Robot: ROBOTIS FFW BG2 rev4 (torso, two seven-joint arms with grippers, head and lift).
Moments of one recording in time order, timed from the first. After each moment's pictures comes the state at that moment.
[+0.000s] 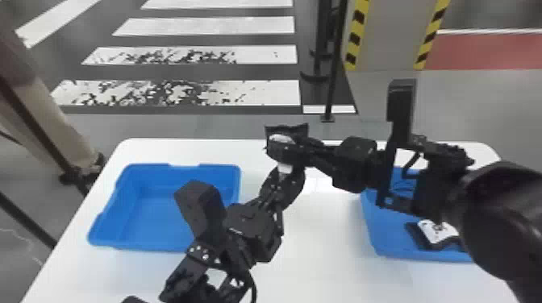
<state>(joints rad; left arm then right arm) 0.37 0.13 -0.31 -2.14 0.26 0.23 -0.10 -0.15 -0.31 0.27 -1.99 -0.57 0.76 0.58</state>
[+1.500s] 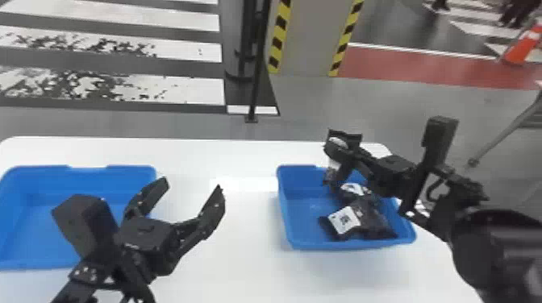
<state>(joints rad) 0.40 0.11 -0.27 -2.10 0.27 0.22 -0.10 0.09 -0.30 -0.24 -1.98 -0.38 0.70 0.55</state>
